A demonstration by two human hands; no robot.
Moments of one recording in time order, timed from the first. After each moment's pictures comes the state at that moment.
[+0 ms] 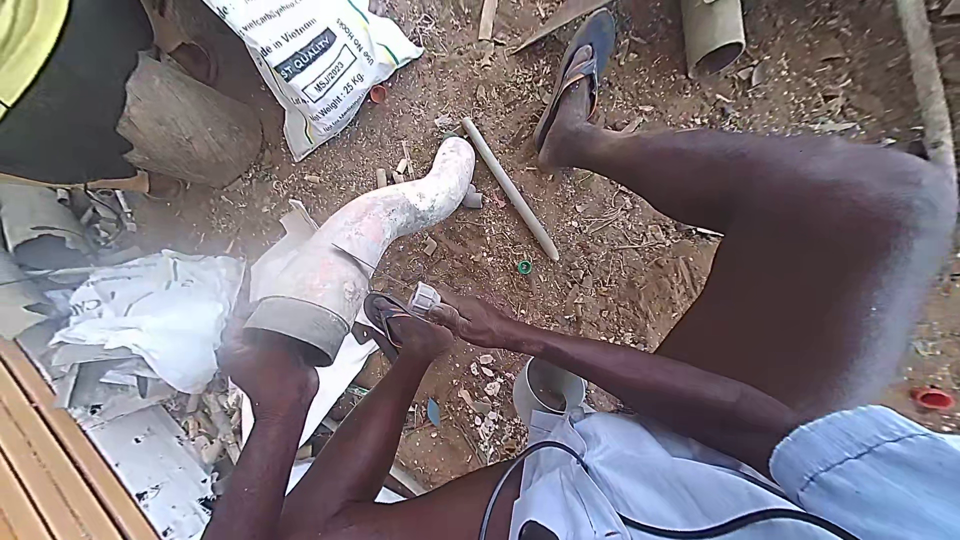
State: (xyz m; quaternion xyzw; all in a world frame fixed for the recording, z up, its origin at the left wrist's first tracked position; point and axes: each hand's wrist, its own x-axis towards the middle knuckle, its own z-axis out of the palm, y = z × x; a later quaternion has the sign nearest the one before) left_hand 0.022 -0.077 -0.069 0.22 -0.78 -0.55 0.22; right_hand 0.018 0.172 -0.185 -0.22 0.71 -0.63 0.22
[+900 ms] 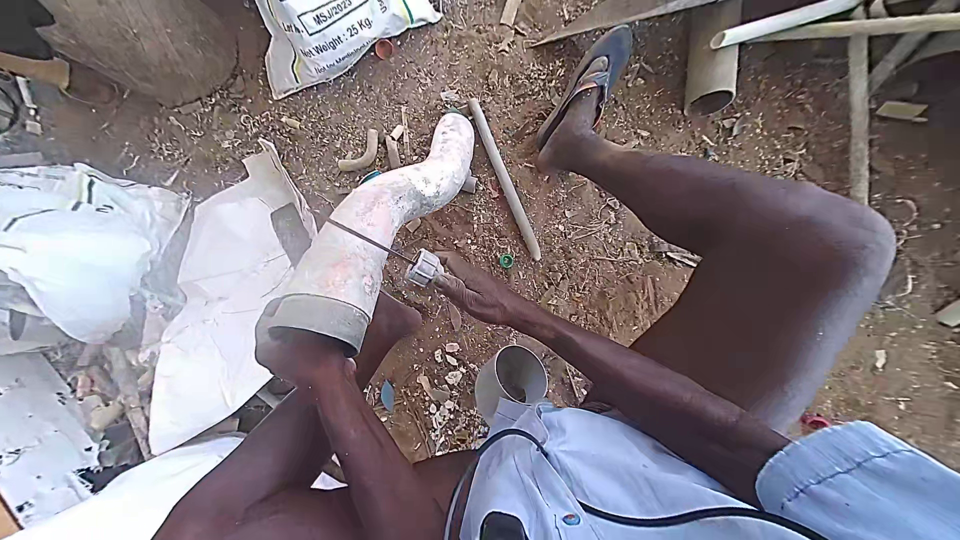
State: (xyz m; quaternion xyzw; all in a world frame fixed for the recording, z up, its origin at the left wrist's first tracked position) left_hand 0.068 -0.003 -0.116 0.42 -0.69 -0.49 0.34; right_hand 0.013 0.206 -0.189 -0.25 0.71 -0.62 0.24
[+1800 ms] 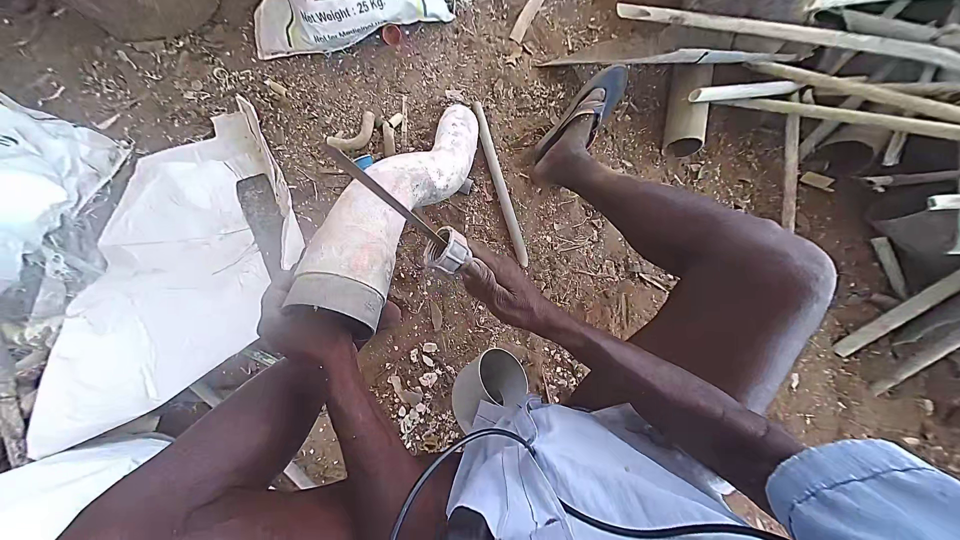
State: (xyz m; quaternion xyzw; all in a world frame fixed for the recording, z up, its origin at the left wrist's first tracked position) left_hand 0.069 0.000 -0.144 0.39 -0.67 -0.54 0.33; right_hand 0.011 0.230 -0.162 -0.31 0.72 -0.60 0.13
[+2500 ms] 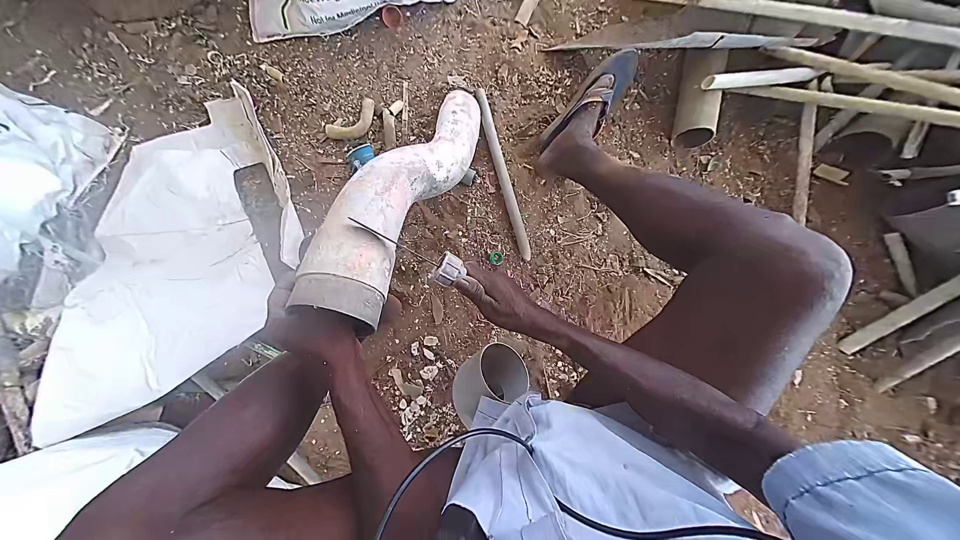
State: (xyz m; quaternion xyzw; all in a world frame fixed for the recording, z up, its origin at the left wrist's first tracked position) left_hand 0.078 0.001 -0.160 0.42 -0.65 -0.53 0.36; right_hand 0.035 0.232 -0.200 -0.27 0.79 -0.50 0.21
